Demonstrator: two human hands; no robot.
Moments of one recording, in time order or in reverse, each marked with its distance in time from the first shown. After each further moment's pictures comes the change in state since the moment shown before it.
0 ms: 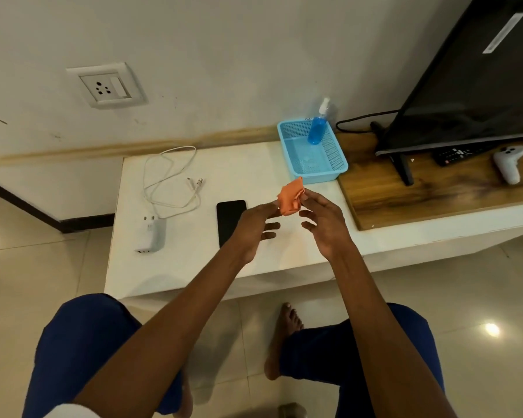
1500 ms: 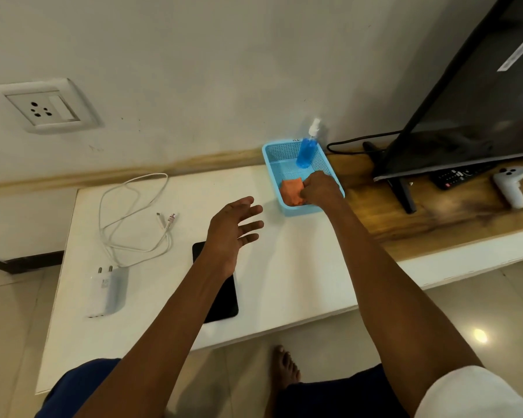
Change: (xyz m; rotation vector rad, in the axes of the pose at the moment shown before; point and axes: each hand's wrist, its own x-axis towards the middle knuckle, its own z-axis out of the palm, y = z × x) left_hand 0.078 0.037 -0.016 -0.295 0.042 0.112; right_hand 0.213 -0.039 -0.017 -1.311 0.138 -0.084
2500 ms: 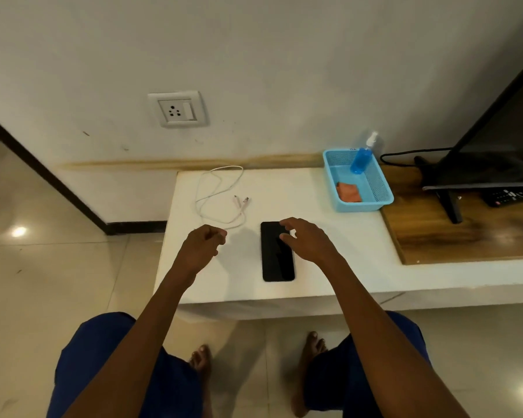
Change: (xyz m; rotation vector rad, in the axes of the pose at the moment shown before) left_hand -0.124 0.034 -0.177 0.645 0.266 0.037; right_hand -0.187 -0.091 0.068 0.194 -0.221 -0.427
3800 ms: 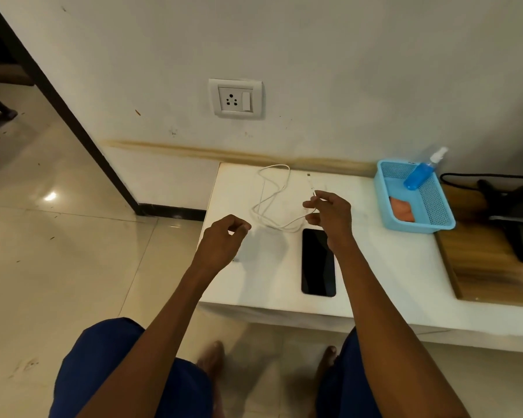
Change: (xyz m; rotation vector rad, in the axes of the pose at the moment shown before) left_hand 0.017 -0.018 -0.038 0.118 0.164 0.177; right_hand 0.068 -0.070 0.011 0.984 0.261 0.214
